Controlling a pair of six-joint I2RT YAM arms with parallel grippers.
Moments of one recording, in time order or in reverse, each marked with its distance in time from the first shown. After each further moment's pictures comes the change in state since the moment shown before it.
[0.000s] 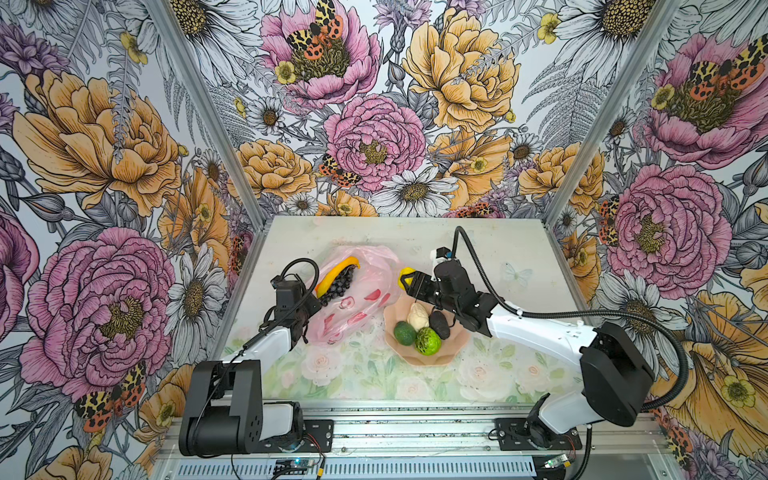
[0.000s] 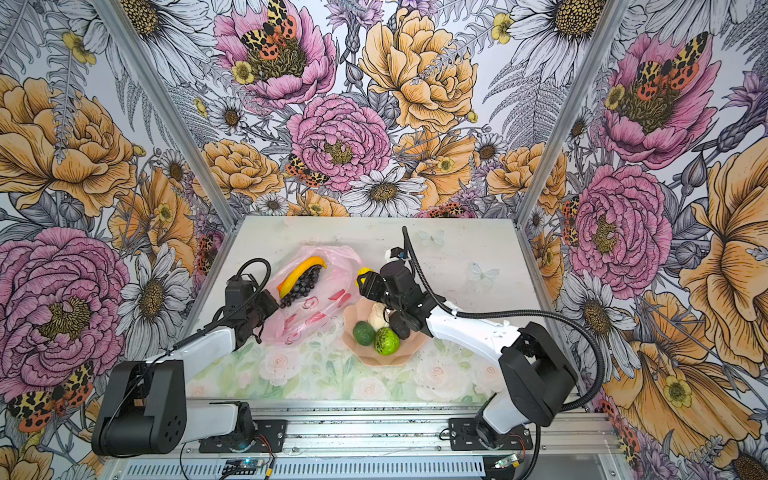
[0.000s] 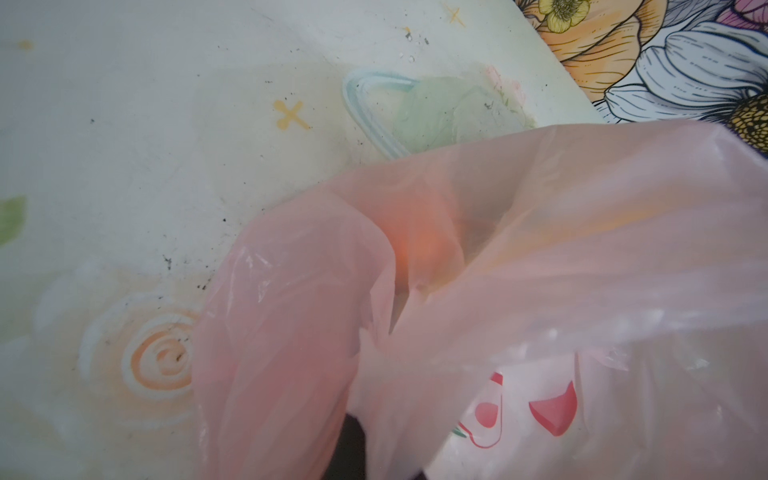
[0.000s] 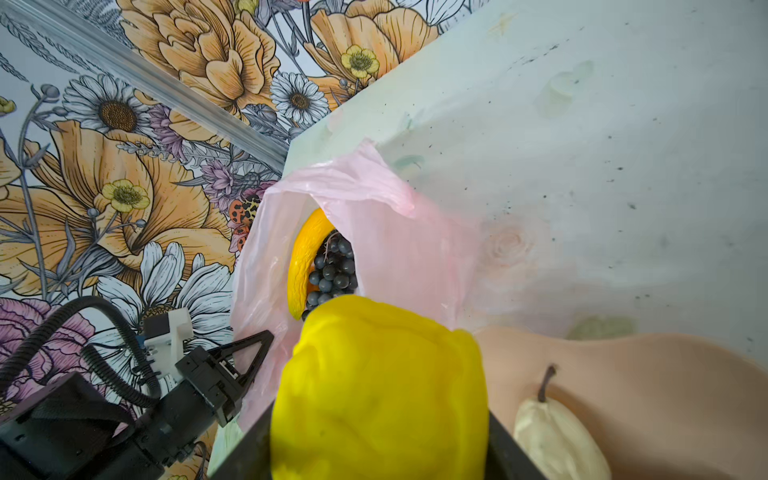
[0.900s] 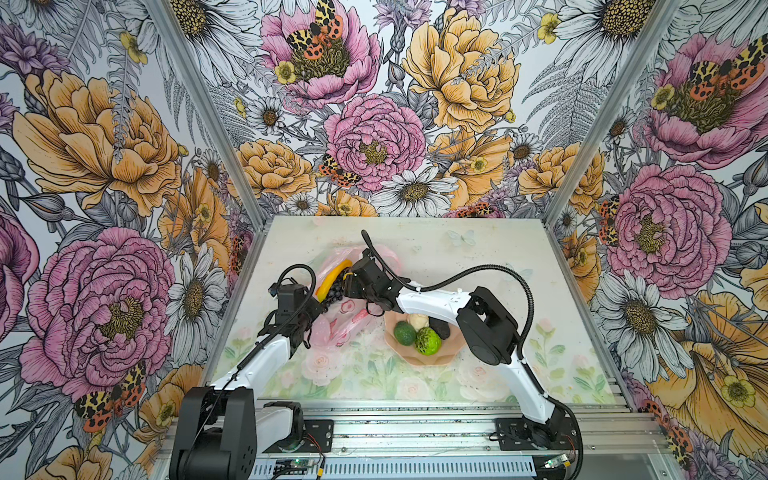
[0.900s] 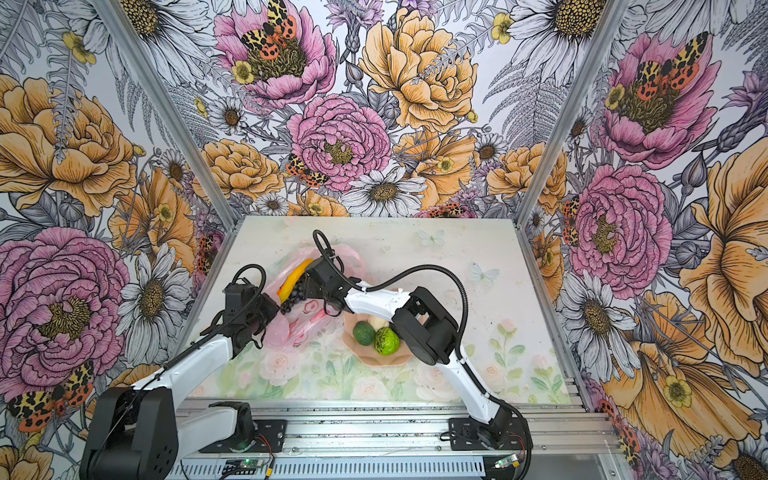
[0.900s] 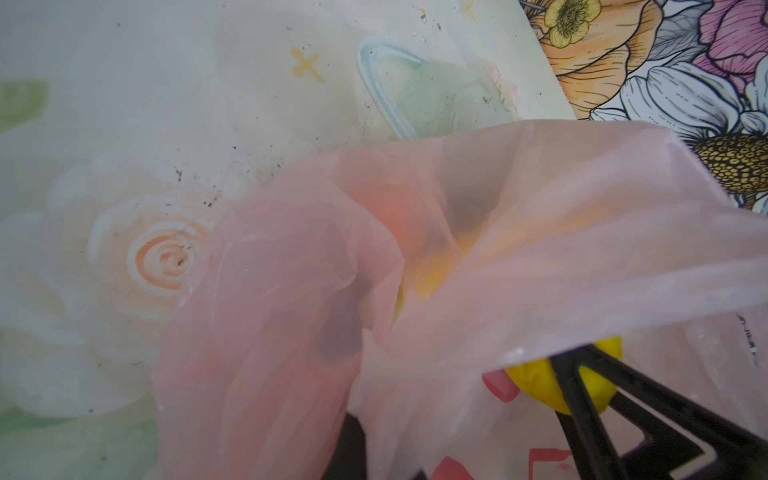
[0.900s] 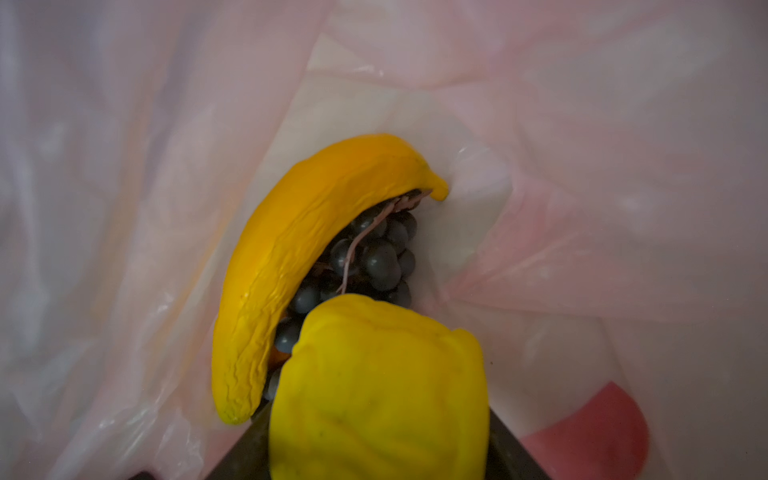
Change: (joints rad) left arm -0.057 -0.114 0.011 -0.143 -0.026 -0.196; right arm 0.179 0.840 0.854 -0.201 0.100 -0.099
